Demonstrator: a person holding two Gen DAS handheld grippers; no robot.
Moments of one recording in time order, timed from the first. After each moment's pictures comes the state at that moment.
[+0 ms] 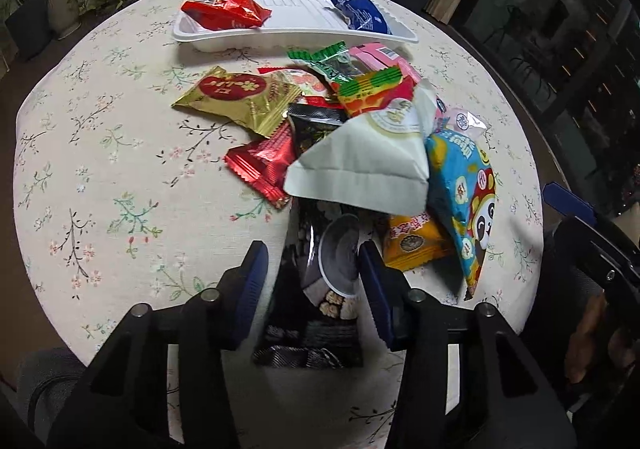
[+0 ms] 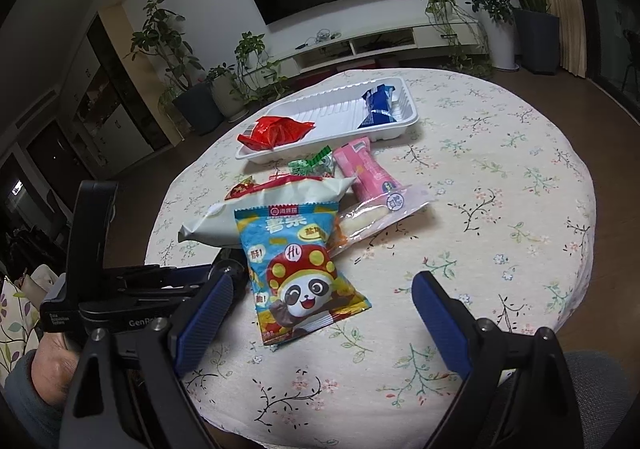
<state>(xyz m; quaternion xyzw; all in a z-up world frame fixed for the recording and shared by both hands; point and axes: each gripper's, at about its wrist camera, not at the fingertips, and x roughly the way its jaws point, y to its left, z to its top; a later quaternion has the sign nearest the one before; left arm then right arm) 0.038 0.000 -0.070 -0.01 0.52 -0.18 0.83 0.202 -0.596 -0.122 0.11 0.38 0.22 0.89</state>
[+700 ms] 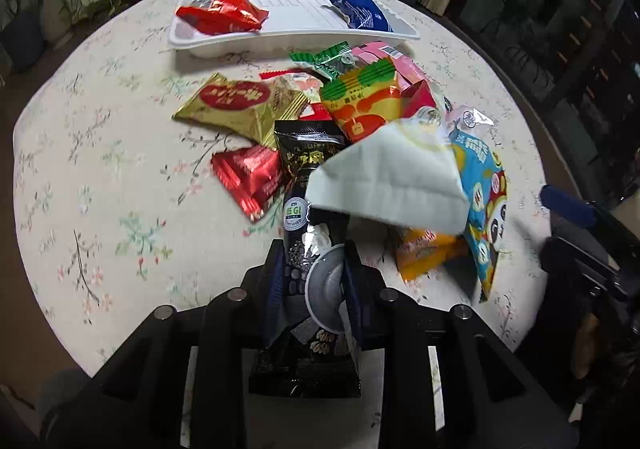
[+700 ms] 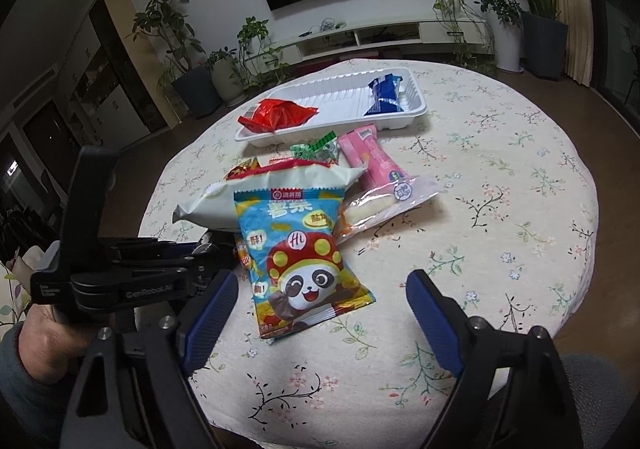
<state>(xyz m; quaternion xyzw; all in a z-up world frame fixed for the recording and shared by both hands) 0.050 0.004 -0.073 0.00 0.52 -0.19 0.83 0.206 -0.581 -0.128 0.07 0.40 0.22 0.88</state>
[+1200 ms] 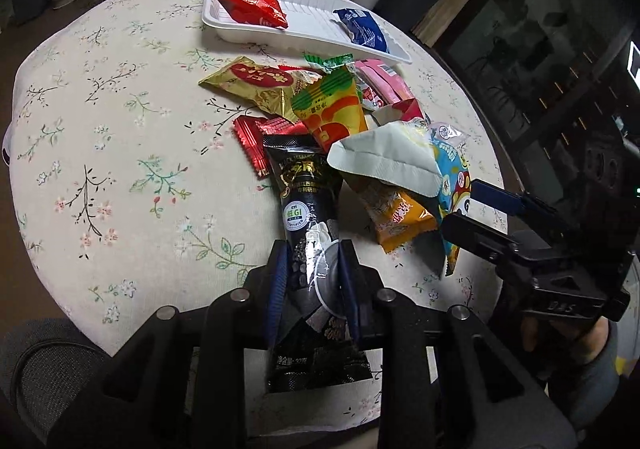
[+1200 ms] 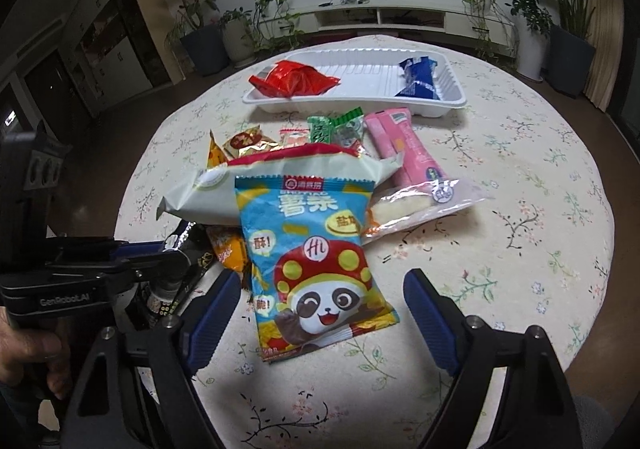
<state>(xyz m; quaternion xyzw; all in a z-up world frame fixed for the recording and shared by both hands) 0.023 0.041 -0.070 -0.09 0.51 -0.22 0.83 0.228 -0.542 -0.142 -0.01 0.44 0.24 0.87</state>
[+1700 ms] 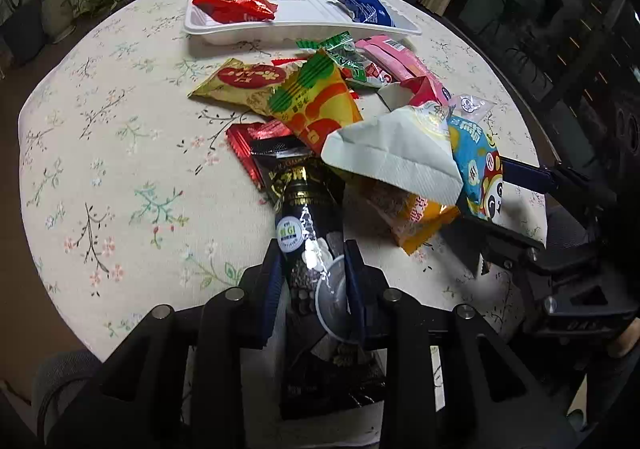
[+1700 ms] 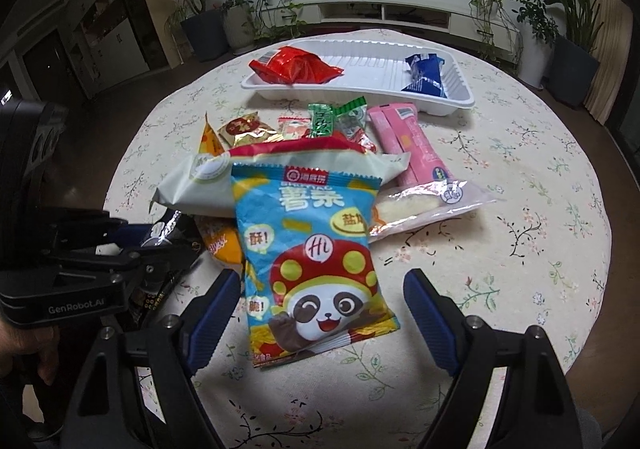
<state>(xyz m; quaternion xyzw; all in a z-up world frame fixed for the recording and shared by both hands) 0.035 0.015 -0.074 0.01 0.52 -0.19 0.83 0.230 -0.531 -0.148 -0.04 0.44 0.23 0.87</state>
